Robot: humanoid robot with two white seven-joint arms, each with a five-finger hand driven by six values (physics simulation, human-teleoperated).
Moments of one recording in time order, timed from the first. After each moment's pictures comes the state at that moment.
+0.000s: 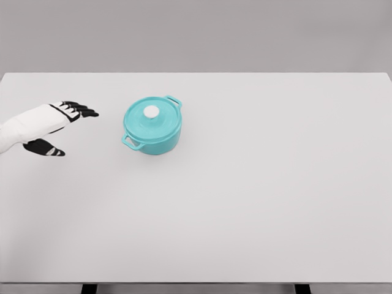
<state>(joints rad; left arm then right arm) -0.33 0.80 -0.24 -1.41 -0.42 -0.61 -0.45 0.02 0.00 0.71 -0.06 0.24 -0.09 0.13</state>
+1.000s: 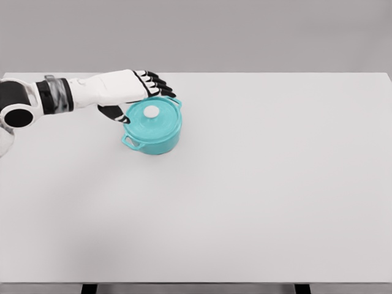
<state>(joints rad) -0.84 0.65 -0.75 -1.33 -0.44 -0.61 -0.46 0.02 0.00 0.71 -0.06 0.24 -0.09 0.13</state>
